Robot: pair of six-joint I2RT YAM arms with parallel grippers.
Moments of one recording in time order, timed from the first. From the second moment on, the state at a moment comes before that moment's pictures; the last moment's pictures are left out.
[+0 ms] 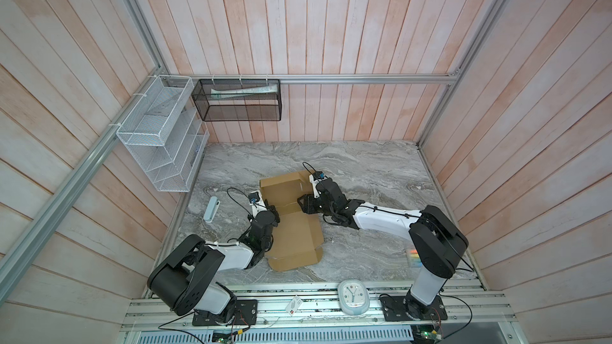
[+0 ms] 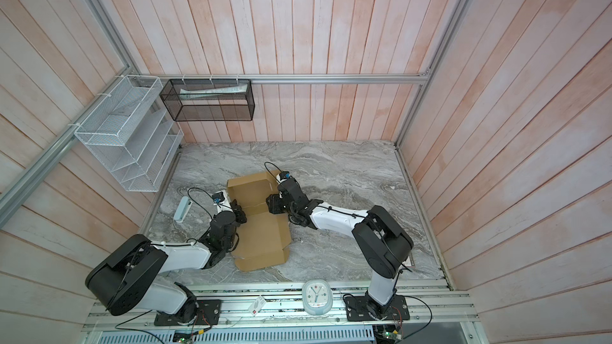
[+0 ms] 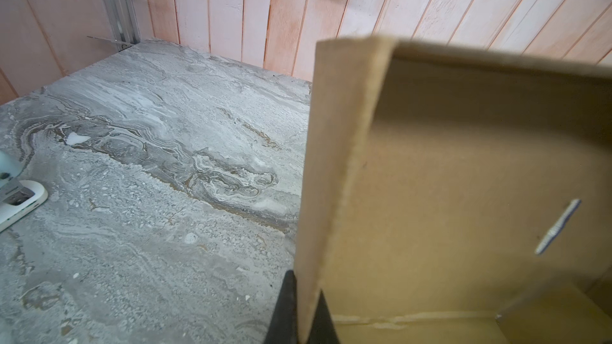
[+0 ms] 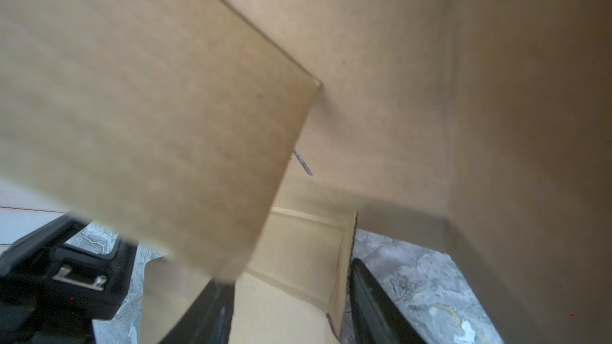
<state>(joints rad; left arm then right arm) -0.58 1.47 0.34 0.80 -0.60 -0.43 0.84 1.77 1.08 0.08 -0.01 0.60</state>
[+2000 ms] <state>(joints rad) -0.50 1.36 0.46 0.45 -0.39 -0.46 0.38 1.73 1.08 -0.08 -0.41 0.06</state>
